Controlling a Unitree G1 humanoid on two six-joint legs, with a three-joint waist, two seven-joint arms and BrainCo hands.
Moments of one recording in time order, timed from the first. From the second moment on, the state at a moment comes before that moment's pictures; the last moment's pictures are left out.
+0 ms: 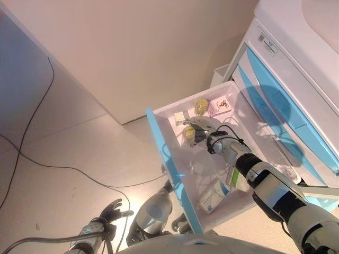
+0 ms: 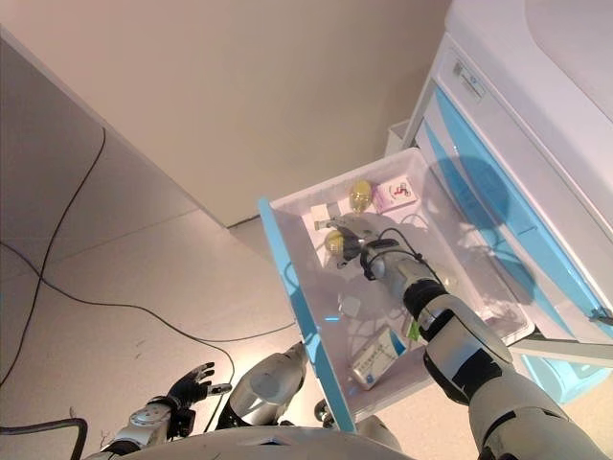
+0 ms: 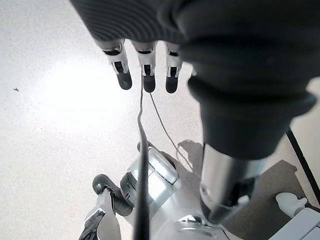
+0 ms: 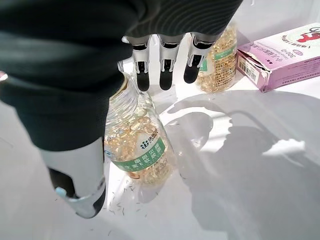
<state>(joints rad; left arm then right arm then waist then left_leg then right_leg) -0.01 0.33 -0.20 1.16 -0.22 -0.18 -0.15 -0.76 -0.33 0.72 0.97 -0.62 -0.14 -0.08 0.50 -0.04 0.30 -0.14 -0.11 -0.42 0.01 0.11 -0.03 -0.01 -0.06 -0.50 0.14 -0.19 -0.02</state>
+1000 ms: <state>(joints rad) -0.01 0.33 -0.20 1.16 -0.22 -0.18 -0.16 -0.76 -0.32 0.72 0.98 -0.67 -0.13 -0.08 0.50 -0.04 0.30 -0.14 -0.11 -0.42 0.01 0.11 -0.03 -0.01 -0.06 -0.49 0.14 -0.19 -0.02</state>
